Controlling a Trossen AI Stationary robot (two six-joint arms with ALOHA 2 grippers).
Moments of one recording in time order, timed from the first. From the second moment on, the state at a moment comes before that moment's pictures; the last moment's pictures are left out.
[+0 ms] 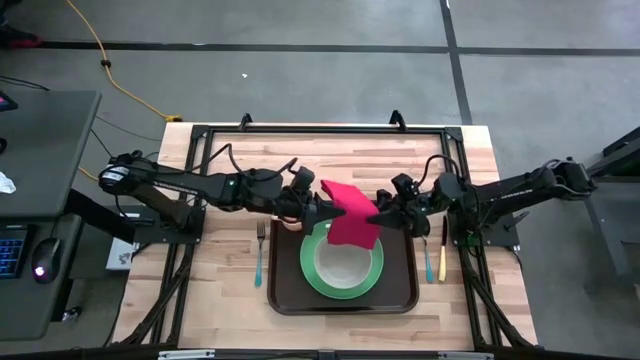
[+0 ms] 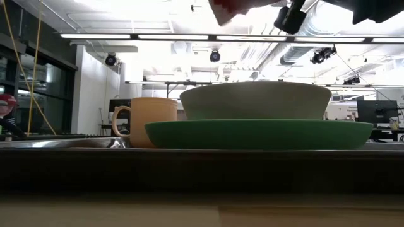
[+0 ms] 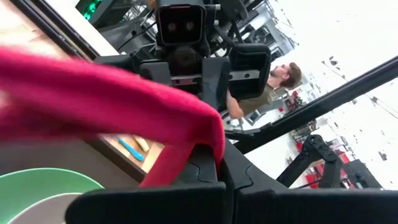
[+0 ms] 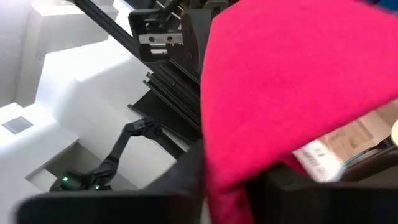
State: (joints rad) left arm -0.15 1.44 1.26 0.06 -0.09 -0.89; right arm 0.08 1.04 0.51 0.71 -0.23 0.91
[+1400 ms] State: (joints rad) left arm -0.15 1.37 1.27 -0.18 -0.07 -0.82; right arm 0.08 1.04 0.51 0.71 -0.24 0.89
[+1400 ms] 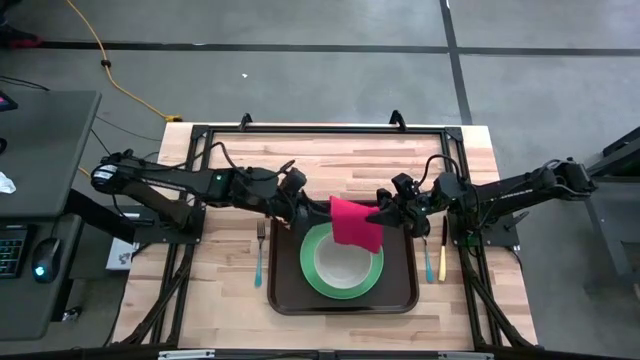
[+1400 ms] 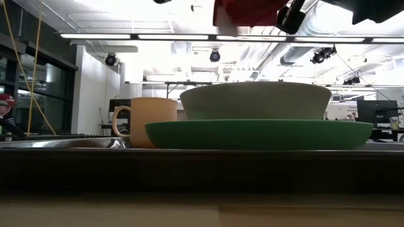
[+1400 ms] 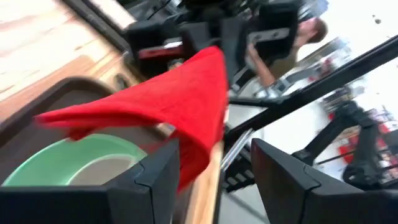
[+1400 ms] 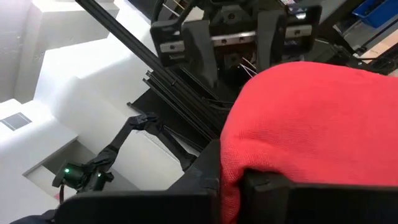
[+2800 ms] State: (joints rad) left arm -0.15 1.14 1.26 -0.83 -0.25 -0.64; right arm 0.07 0.52 0.51 -0.18 -0.17 1.07
